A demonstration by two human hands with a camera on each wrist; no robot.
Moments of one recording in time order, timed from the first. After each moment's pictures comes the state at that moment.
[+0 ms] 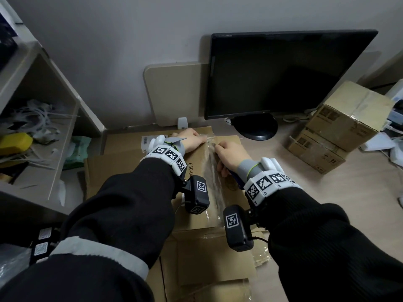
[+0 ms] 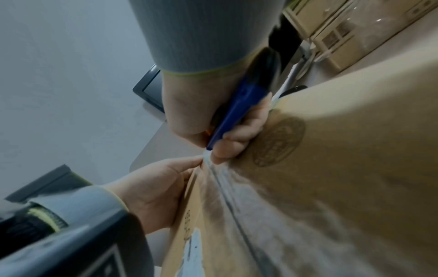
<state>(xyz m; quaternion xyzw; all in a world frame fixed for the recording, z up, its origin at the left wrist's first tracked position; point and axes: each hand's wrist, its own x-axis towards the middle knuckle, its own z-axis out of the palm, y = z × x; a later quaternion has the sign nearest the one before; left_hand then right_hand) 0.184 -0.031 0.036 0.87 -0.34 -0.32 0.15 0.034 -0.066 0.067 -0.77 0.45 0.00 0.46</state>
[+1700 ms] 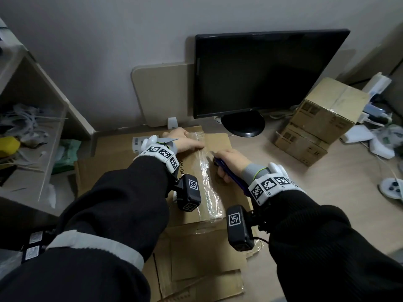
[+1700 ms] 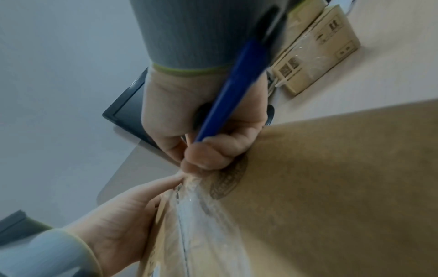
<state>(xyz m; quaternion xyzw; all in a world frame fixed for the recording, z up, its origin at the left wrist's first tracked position) 0.167 -0.019 0.052 0.87 -0.33 -0.33 0.19 -0.008 -0.055 0.077 -0.64 0.48 0.00 0.59</state>
